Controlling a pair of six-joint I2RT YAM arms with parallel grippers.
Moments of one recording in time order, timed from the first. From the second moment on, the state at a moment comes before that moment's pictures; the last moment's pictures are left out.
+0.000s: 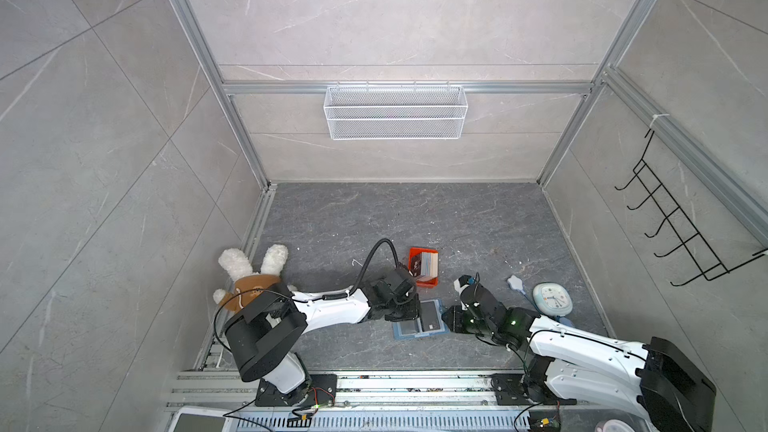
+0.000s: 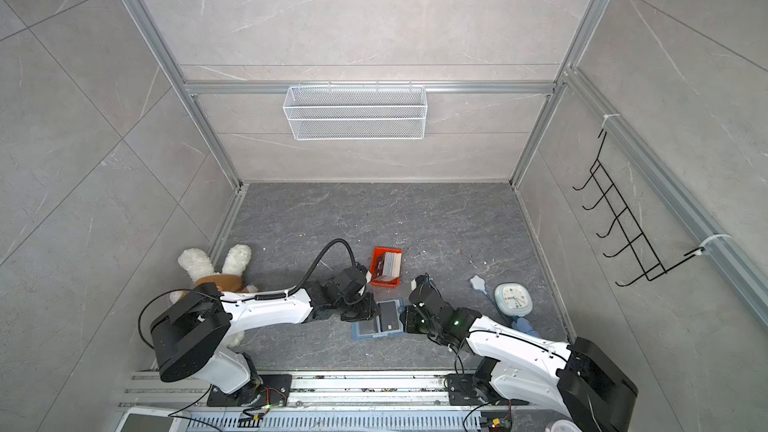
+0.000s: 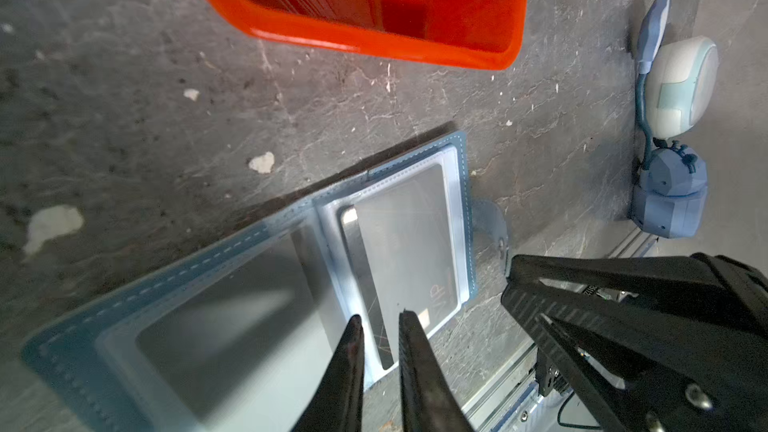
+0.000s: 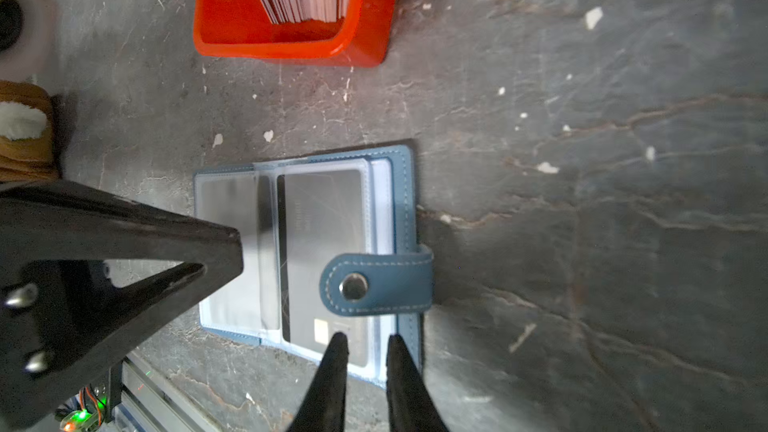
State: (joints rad) left arm -0.99 1.58 0.78 -0.16 0.21 -0.93; right arm 0.85 1.08 0.40 -0.20 -0.06 0.86
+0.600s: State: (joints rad) left arm -1.01 1.64 0.80 -0.17 0.19 -0.92; right arm 0.85 1.08 0.36 -0.12 -0.07 0.86
